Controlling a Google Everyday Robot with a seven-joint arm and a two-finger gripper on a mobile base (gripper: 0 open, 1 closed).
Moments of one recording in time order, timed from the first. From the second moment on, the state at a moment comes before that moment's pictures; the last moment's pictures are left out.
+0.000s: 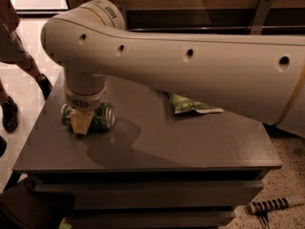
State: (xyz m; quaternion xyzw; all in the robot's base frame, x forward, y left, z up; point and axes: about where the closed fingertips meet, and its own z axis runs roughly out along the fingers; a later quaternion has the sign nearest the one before) arm 0.499 0.167 0.823 -0.68 0.71 0.03 0.18
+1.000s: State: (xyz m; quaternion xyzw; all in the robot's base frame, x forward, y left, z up) arm 0.497 0.167 0.823 -0.68 0.71 0.03 0.18
